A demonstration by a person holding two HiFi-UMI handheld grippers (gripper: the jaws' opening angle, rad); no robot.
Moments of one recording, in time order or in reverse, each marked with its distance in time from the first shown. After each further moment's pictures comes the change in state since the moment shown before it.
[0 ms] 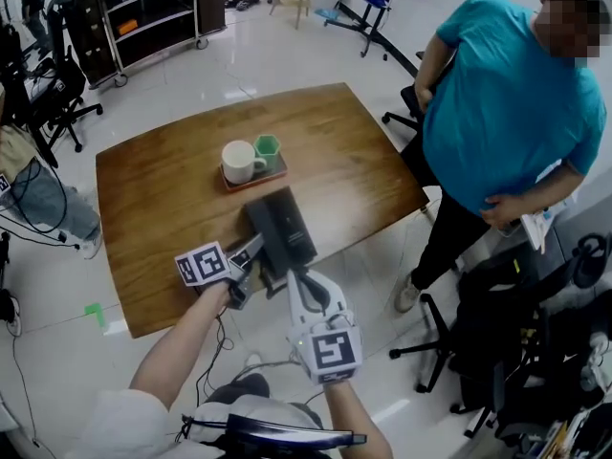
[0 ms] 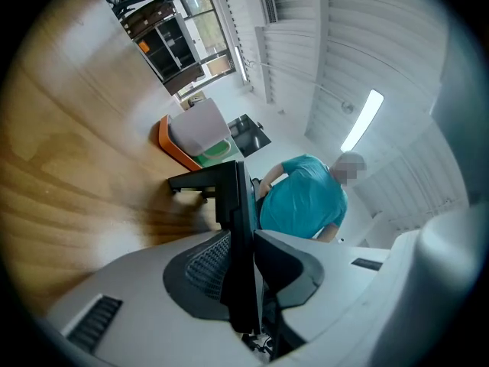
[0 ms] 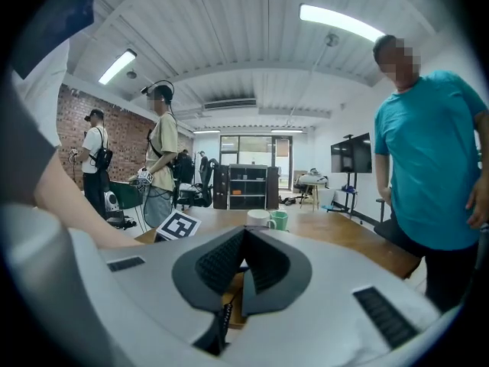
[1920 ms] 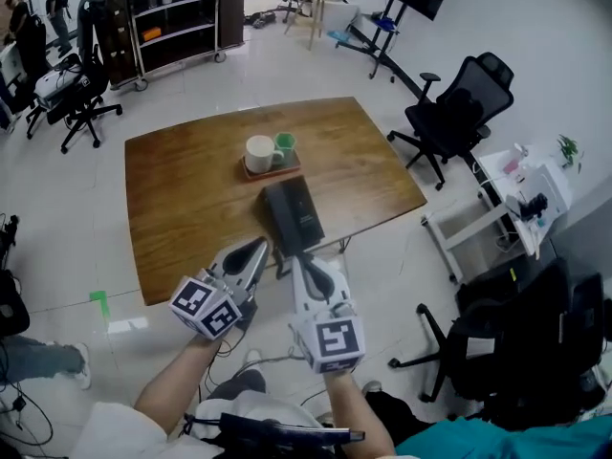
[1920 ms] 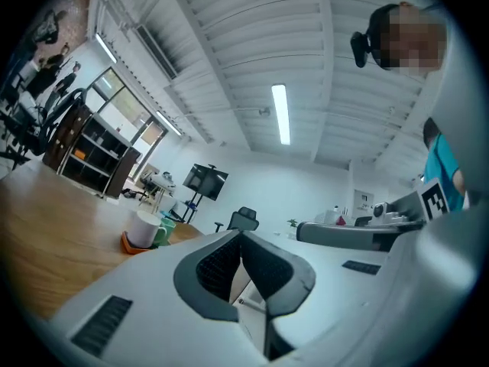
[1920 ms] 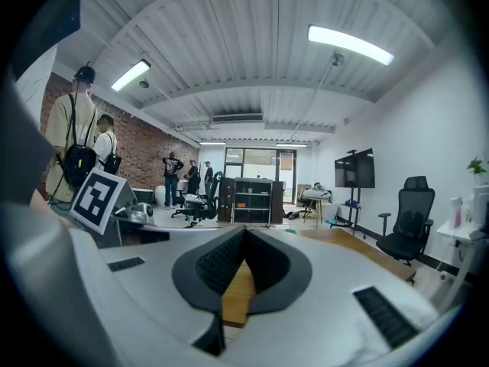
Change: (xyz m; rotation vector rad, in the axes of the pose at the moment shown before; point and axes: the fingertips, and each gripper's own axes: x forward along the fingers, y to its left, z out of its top) left arm -0.148 -0.206 -0.003 0.623 -0.256 -0.156; right arm -0.060 0.051 0.029 -0.063 -0.094 0.020
